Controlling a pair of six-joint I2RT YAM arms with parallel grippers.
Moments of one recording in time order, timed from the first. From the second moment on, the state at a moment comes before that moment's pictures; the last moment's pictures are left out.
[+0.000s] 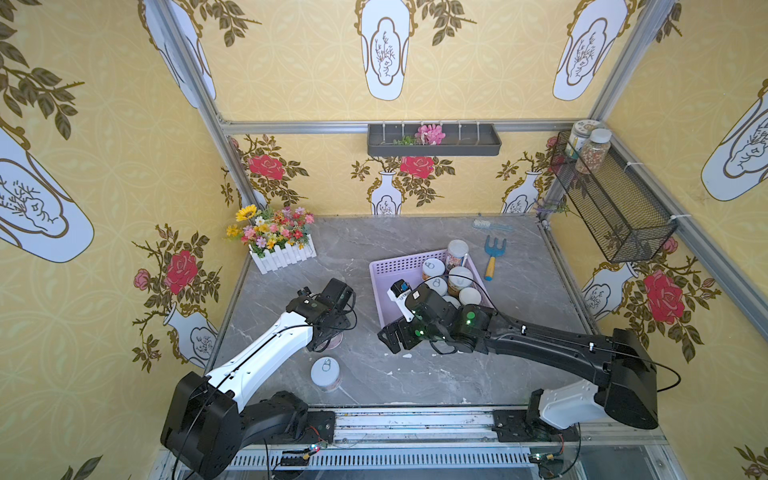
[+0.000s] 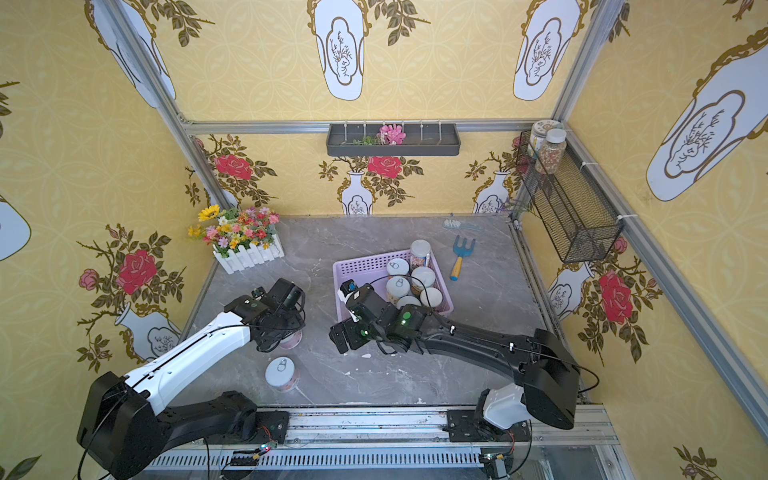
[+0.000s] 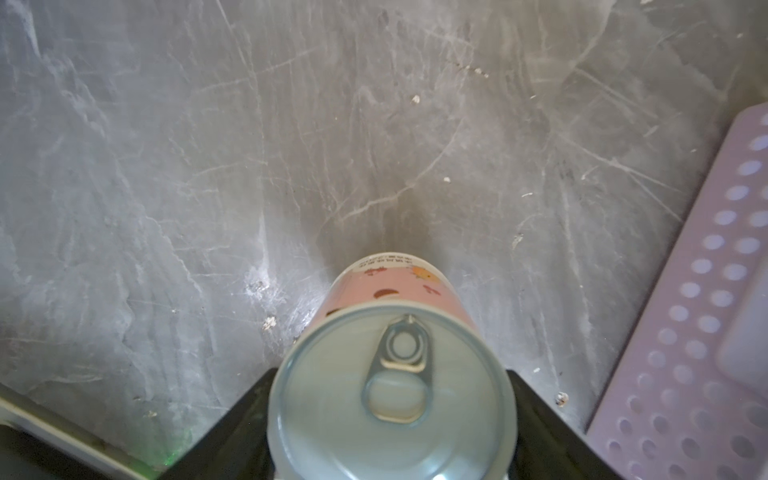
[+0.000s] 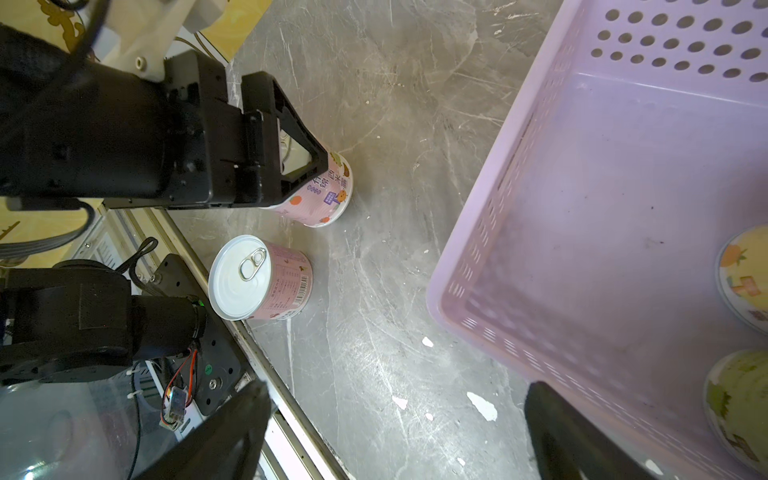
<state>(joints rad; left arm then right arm) -0.50 1.20 0.83 -0.97 -0.29 -1.06 1.04 1.43 1.07 -0.42 -0.03 0.45</state>
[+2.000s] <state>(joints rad) -0.67 2.10 1.81 -0.80 -0.14 -0.61 0.65 1.13 0.87 -0.43 0.07 0.28</state>
